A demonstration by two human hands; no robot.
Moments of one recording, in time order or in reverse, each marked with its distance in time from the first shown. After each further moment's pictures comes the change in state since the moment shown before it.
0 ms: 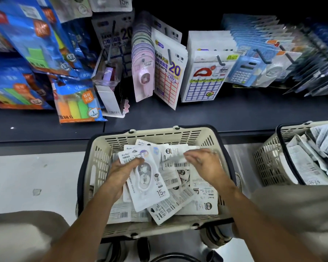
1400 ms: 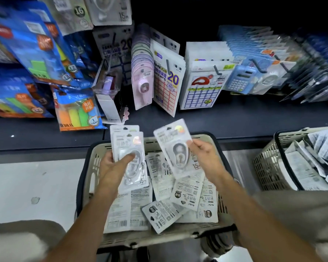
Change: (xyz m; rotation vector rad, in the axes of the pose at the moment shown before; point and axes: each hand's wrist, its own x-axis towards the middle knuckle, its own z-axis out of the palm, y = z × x) left_hand -0.009 0.035 0.005 0.005 0.248 0.230; right_hand 0.016 -0.044 -0.032 0.858 0.061 0.186
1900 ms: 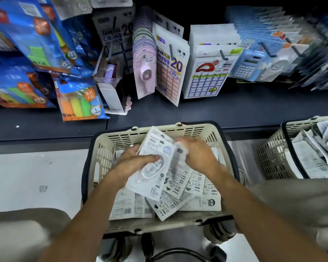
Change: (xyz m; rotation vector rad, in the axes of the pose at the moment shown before) left_hand -0.010 0.008 0.011 0.286 -0.464 -0.180; right_hand 0.000 0.007 0.022 -1.020 -0.210 -0.204
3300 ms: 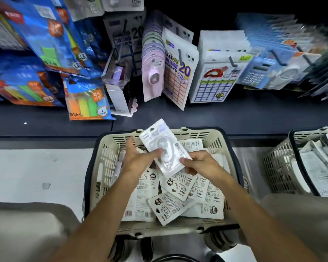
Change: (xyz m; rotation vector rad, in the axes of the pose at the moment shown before) left_hand 0.003 0.008 0.020 -0.039 0.367 0.071; right_hand -0.010 0.011 0.006 0.984 -0.215 0.248
